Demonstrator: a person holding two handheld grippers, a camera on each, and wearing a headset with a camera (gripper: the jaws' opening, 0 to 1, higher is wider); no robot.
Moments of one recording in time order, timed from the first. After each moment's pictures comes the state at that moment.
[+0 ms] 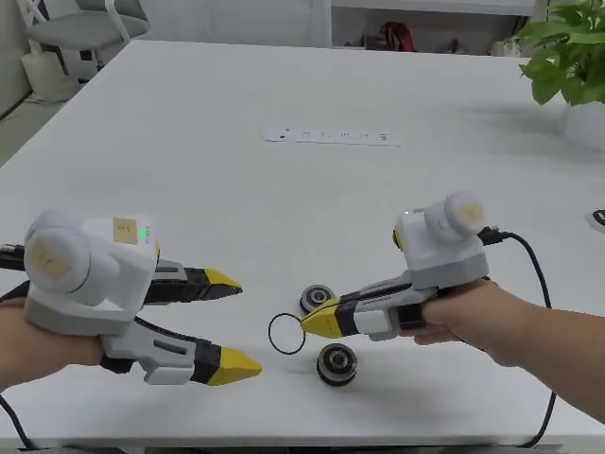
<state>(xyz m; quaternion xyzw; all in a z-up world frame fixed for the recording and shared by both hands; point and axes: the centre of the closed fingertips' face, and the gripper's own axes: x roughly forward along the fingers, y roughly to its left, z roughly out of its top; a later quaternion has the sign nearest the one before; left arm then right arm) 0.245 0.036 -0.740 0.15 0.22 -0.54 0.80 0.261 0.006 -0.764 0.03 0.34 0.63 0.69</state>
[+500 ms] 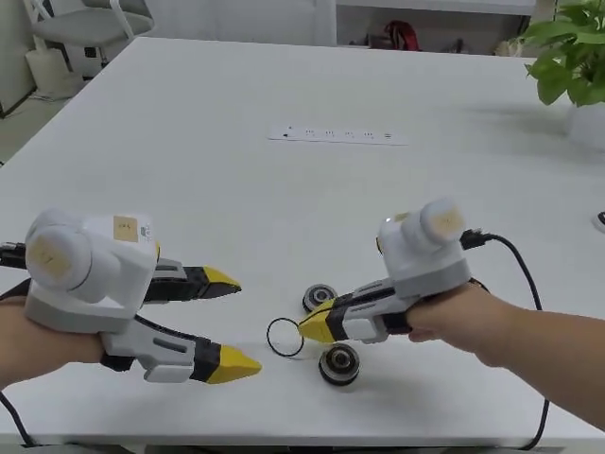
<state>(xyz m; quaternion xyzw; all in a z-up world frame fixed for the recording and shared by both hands) 0.247 0.039 -0.742 0.15 0.23 -0.53 0.80 0.275 0.007 -0.785 -0.04 0.34 0.62 0.71</state>
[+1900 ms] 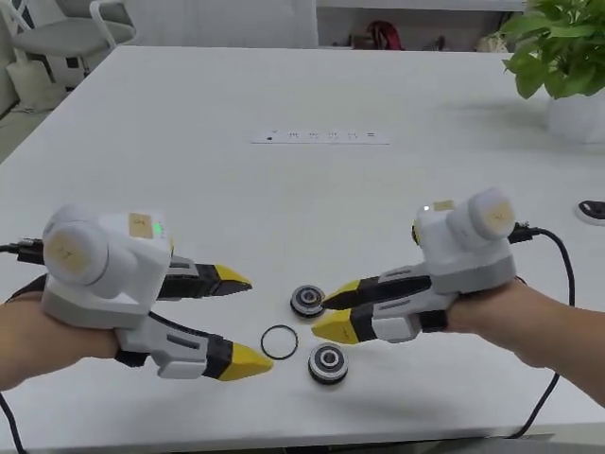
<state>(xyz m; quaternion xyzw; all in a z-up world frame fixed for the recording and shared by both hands) 0.251 0.013 -0.736 0.16 0.22 -0.55 0.79 0.268 -0.030 -0.750 -0.02 0.29 0.62 0.73</state>
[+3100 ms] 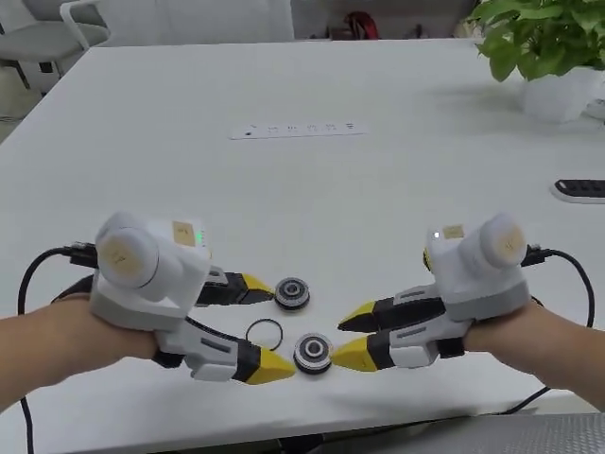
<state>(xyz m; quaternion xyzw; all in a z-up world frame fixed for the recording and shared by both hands) 0.248 -0.027 -0.758 0.18 0.24 -0.59 0.75 0.246 -0.064 -0.785 -0.03 0.30 0.60 0.74</state>
